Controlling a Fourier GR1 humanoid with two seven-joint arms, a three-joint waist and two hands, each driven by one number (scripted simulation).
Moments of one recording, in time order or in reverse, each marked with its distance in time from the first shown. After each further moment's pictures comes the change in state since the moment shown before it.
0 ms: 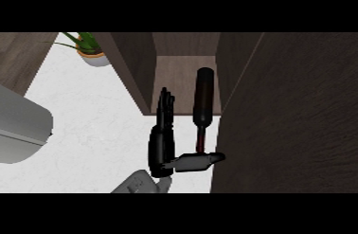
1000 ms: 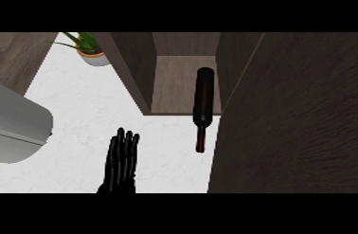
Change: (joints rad) left arm 0.392 0.283 -0.111 -0.602 -0.172 0.044 0.107; right arm -0.006 -0.020 0.027 0.011 -0.014 0.050 0.064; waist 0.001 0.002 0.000
